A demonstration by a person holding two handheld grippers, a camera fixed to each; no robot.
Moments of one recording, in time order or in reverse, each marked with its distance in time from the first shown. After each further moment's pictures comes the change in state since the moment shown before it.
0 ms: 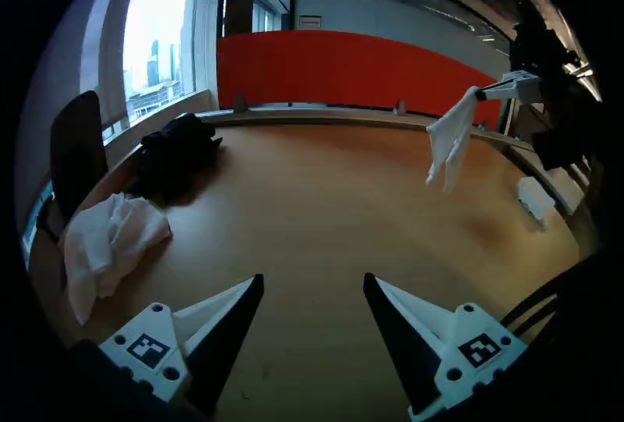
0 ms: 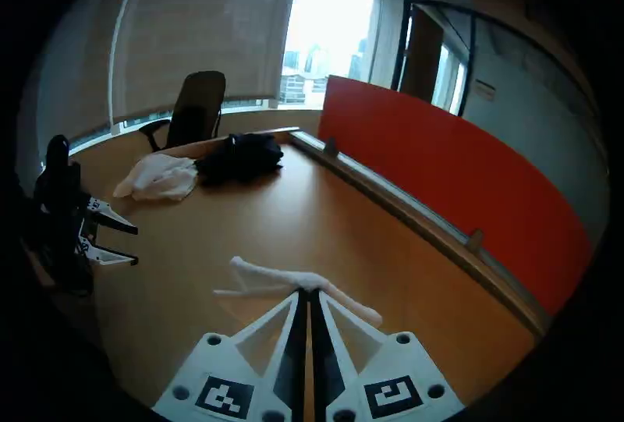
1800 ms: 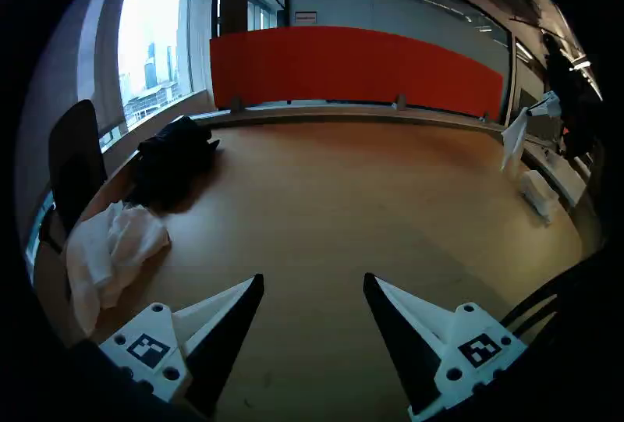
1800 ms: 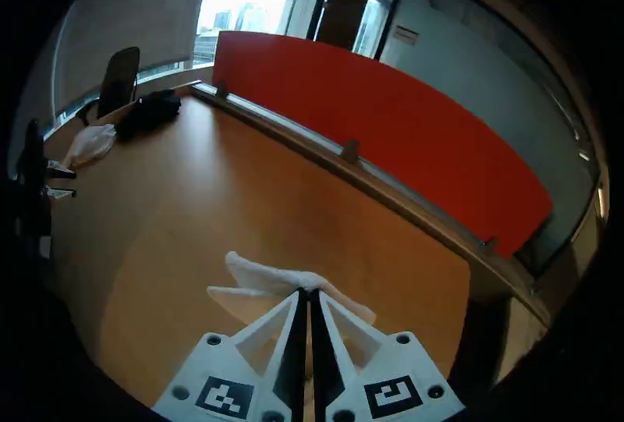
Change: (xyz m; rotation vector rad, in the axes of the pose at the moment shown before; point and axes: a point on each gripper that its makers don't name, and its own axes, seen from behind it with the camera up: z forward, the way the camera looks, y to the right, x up) left arm 0.008 0.004 0.008 0.012 -0.023 0.036; right arm -0.146 0.204 -0.160 -0.303 -0.227 0.118
